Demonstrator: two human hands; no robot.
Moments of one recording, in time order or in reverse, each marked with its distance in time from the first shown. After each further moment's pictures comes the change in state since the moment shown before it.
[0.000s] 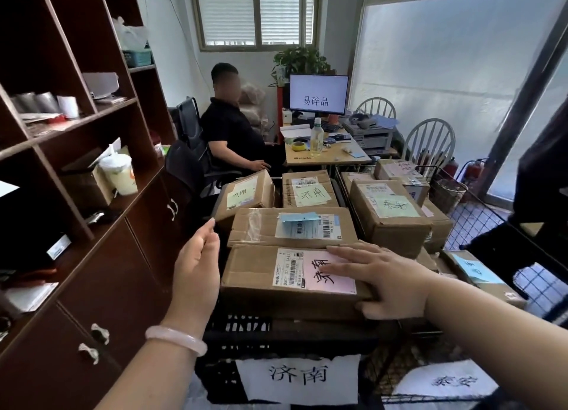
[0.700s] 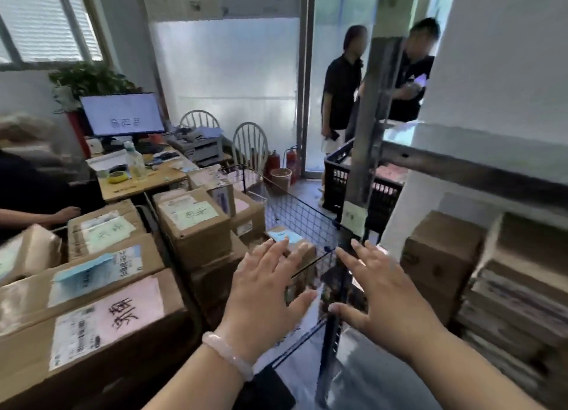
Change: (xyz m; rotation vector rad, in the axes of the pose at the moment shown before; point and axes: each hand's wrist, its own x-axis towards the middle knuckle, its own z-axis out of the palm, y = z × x) left_hand -0.157 0.079 0.261 0.638 -0.832 0.911; right_hand -0.271 -0.028 0.053 0.031 0.510 1.048
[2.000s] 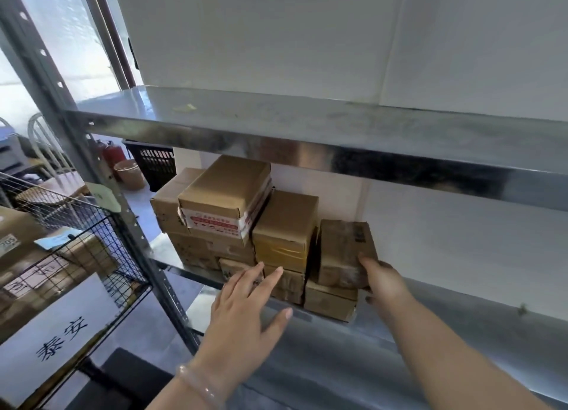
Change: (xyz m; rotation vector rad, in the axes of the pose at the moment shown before) left_hand -0.075 0.345 0.115 -0.324 -0.404 0.303; right_hand -0.297 0.330 -0.039 1.176 0.434 1.373
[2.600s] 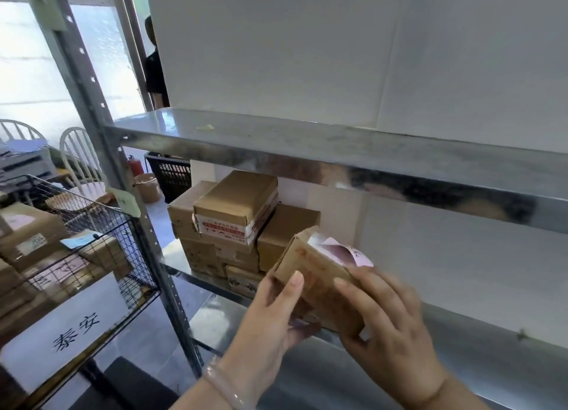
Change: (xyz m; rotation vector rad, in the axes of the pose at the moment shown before) left_hand -0.012 0.078 -0.014 -1.530 -0.056 -0.349; right_hand -0.130 0.000 -0.029 -0.667 0.271 -1.812
